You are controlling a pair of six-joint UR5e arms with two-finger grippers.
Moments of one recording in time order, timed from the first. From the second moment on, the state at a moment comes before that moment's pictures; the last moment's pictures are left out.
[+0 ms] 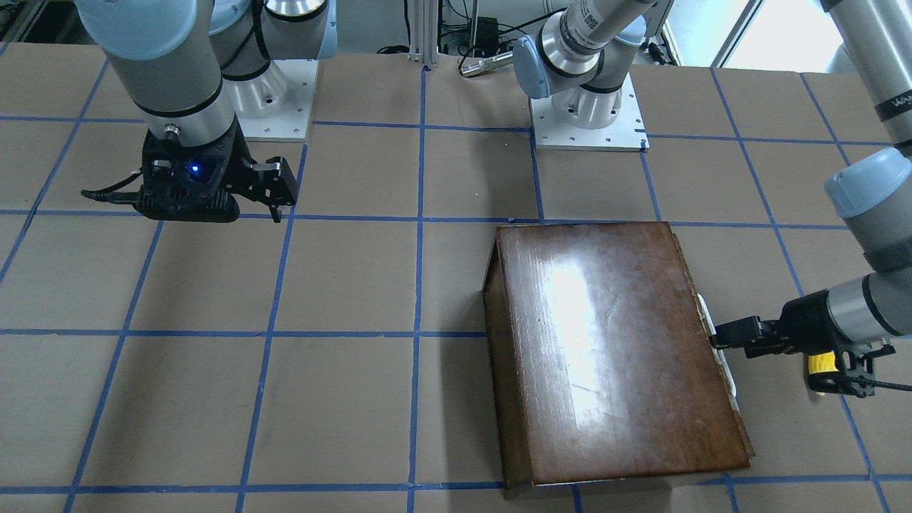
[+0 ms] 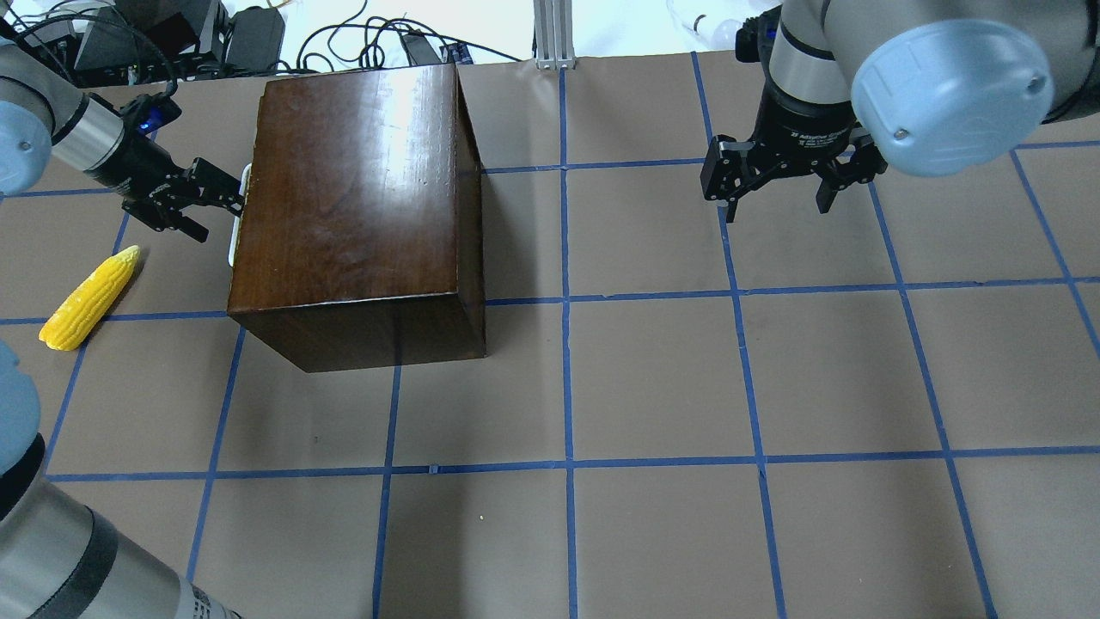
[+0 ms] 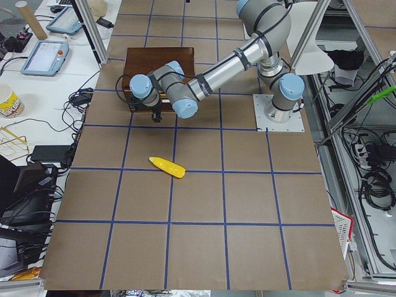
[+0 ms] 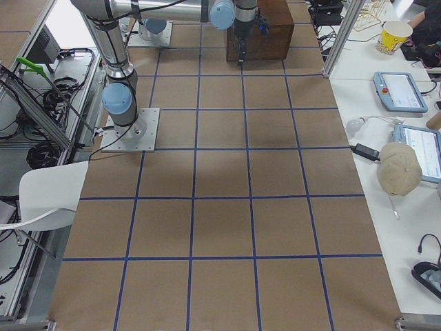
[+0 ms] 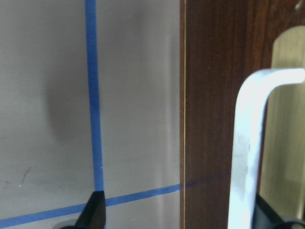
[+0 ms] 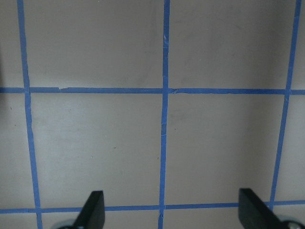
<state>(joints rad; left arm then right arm) -1.10 -2.05 -1.49 -1.41 1.29 0.49 1.65 -1.48 1.58 -1.63 -1.64 0.06</state>
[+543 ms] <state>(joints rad) -1.09 -2.05 -1.48 -1.41 1.32 0.49 1.65 -1.48 1.58 -1.63 -1.64 0.06</state>
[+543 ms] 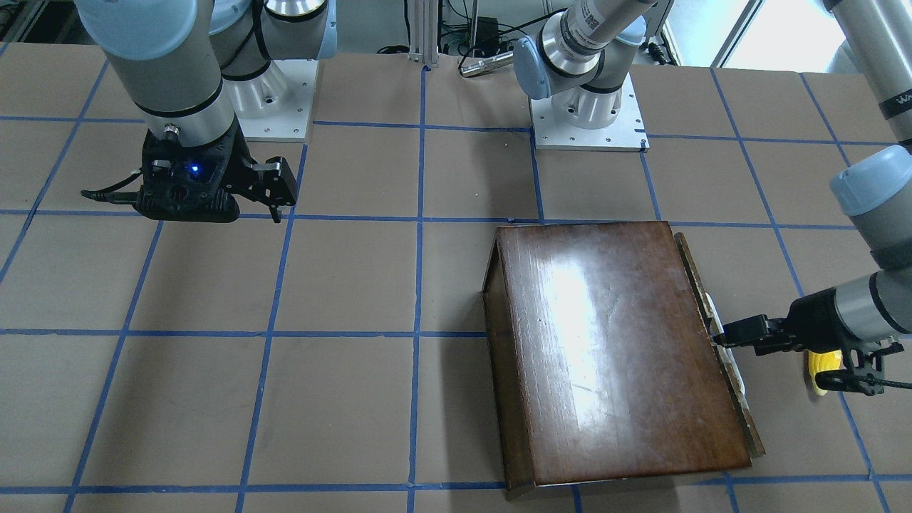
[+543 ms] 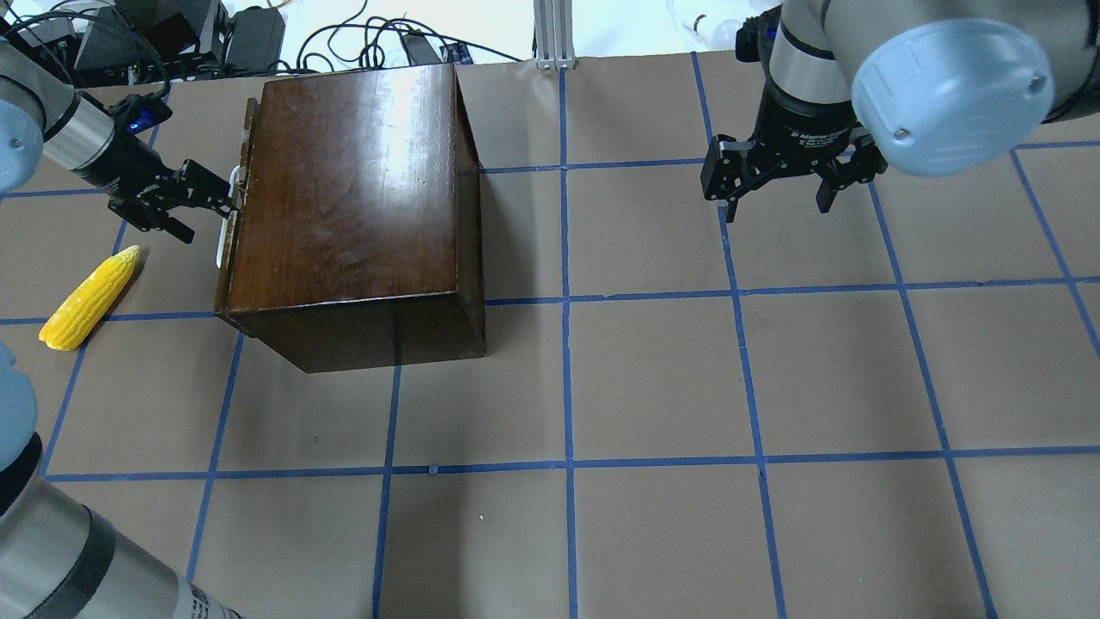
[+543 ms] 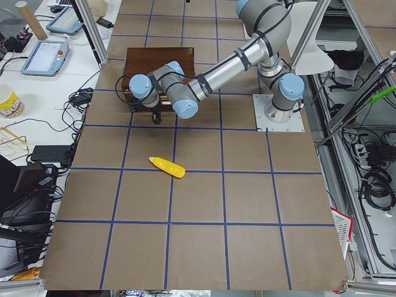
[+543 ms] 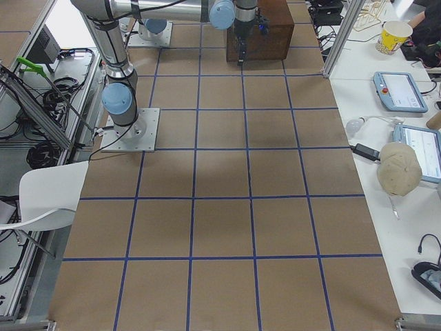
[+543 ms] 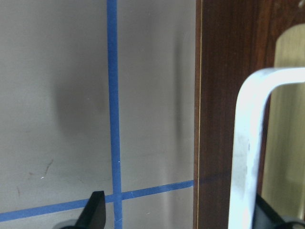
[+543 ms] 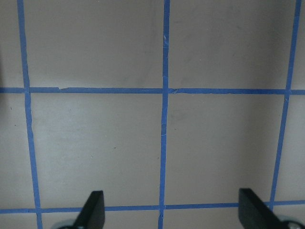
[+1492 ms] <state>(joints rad) -1.08 -2.05 -1.48 -1.38 1.40 0.49 1.65 -1.48 1.58 -1.62 -1.64 0.06</state>
